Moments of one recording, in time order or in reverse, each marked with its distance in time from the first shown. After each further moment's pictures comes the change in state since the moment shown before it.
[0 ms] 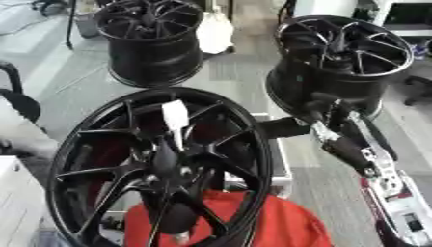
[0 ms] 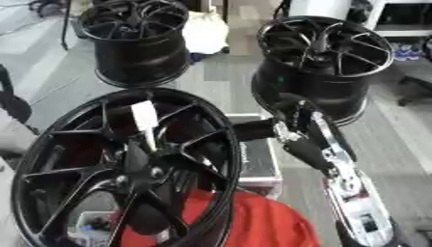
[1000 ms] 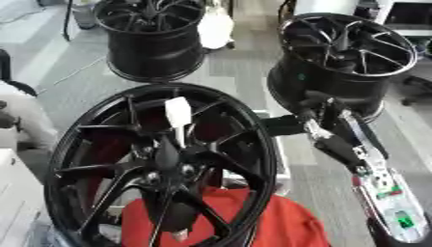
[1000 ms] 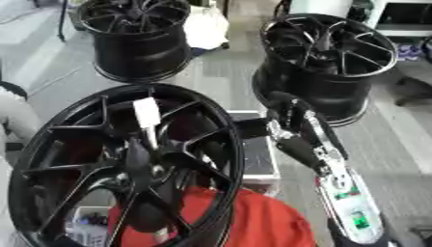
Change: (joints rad) left arm 0.115 -0.512 0.217 -0.585 0.699 0.431 -0.151; right arm -0.004 0.015 -0.007 0.000 -0.001 0.000 -0.009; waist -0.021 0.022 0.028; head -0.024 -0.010
